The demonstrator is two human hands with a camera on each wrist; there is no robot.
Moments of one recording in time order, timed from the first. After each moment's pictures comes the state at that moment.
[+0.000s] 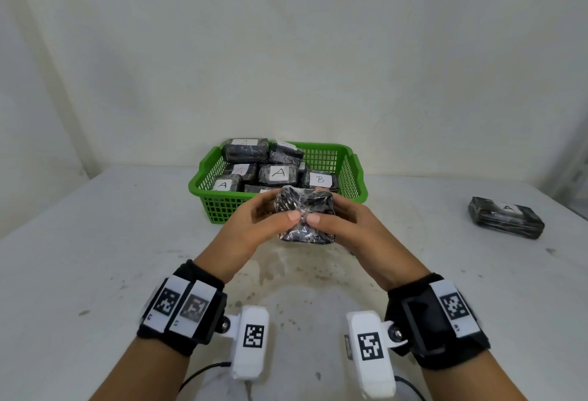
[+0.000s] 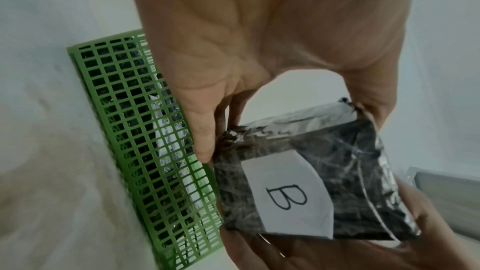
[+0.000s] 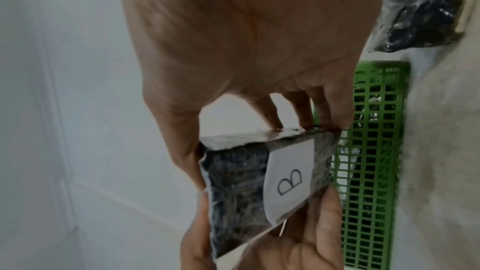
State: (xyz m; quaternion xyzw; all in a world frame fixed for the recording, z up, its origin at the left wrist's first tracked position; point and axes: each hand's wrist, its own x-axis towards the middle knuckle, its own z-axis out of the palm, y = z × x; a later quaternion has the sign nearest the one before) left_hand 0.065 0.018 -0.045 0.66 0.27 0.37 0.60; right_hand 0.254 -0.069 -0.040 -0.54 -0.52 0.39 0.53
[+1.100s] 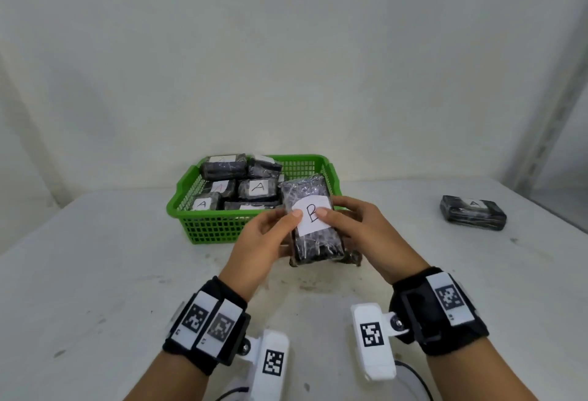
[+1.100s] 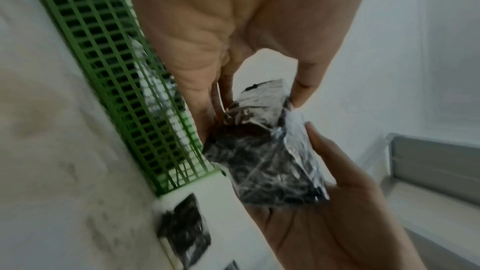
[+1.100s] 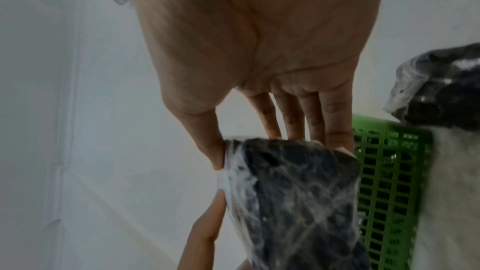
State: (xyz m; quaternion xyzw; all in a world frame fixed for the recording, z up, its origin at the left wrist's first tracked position) left_hand 0.113 -0.002 -0.041 0.59 0.30 0.39 0.64; right_hand 0.278 -0.087 -0.022 -0.58 -0.45 0.35 0.58
